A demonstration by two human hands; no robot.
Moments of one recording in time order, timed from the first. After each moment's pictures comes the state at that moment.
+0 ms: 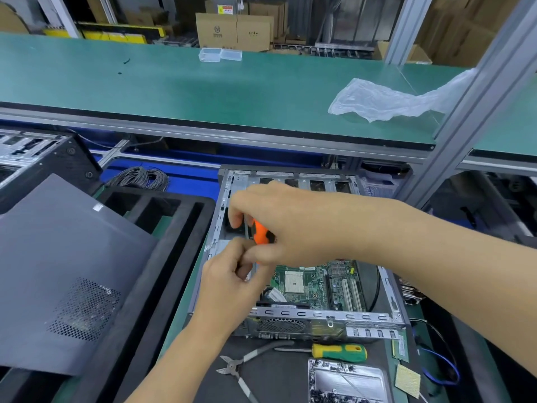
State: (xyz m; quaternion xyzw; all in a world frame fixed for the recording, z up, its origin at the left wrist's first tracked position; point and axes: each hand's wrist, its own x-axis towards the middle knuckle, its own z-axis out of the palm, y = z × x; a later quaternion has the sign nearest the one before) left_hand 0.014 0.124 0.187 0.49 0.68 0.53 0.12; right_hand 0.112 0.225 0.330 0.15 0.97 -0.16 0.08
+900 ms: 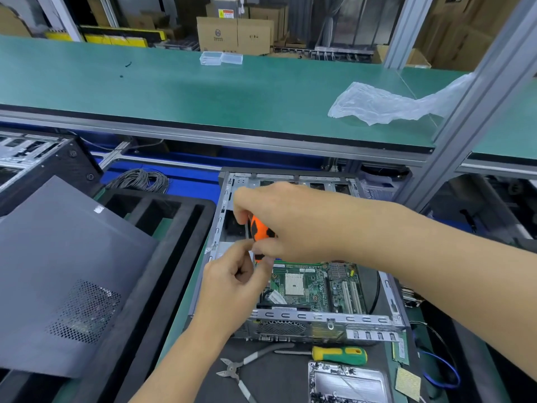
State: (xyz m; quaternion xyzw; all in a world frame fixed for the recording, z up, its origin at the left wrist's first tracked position) left_hand 0.014 0.122 0.187 0.49 0.65 0.56 0.15; right_hand 0.110 0.228 0.331 0.15 0.98 -0.13 0.07
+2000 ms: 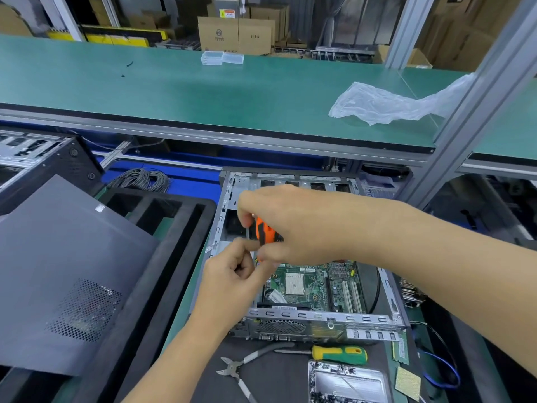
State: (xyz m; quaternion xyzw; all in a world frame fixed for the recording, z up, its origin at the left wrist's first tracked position) left_hand 0.012 0.125 0.190 0.47 0.64 0.57 0.19; right_hand 0.115 0.227 0.332 0.16 0.97 -0.14 0.09
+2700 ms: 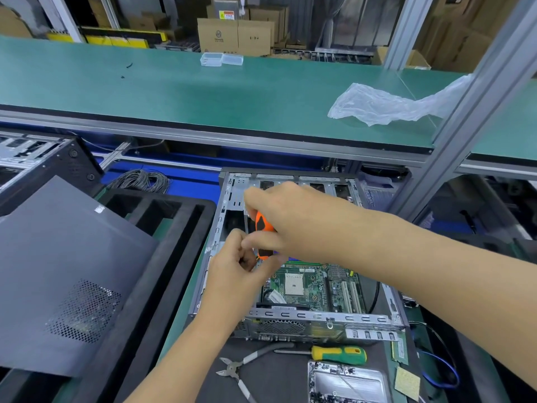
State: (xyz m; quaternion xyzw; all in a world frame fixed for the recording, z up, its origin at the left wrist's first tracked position) left_hand 0.014 0.135 0.183 0.45 0.67 0.56 0.18; right_hand 0.111 0.229 0.313 0.20 0.98 -0.07 0.00
